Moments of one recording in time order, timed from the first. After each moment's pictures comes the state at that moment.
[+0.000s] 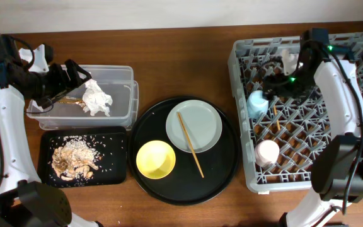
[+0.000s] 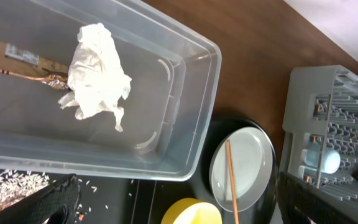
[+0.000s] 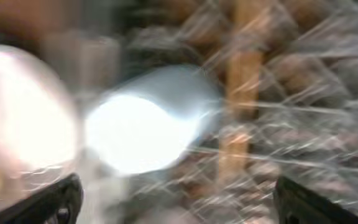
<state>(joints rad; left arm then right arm) 0.32 1.74 1.76 -1.21 0.52 -0.11 -0.11 1.90 1.72 -1.26 -0.31 -0.16</state>
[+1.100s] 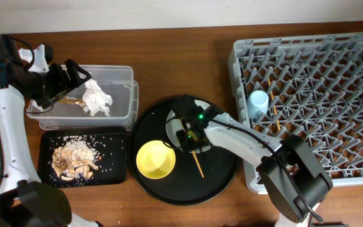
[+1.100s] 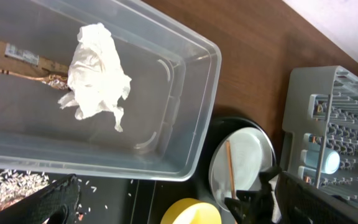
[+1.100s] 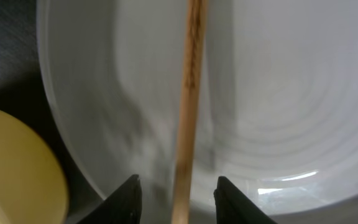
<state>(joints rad) 0.32 1.74 1.76 -1.21 0.52 -0.12 0.67 1.90 1.22 -0.68 -0.08 0.34</state>
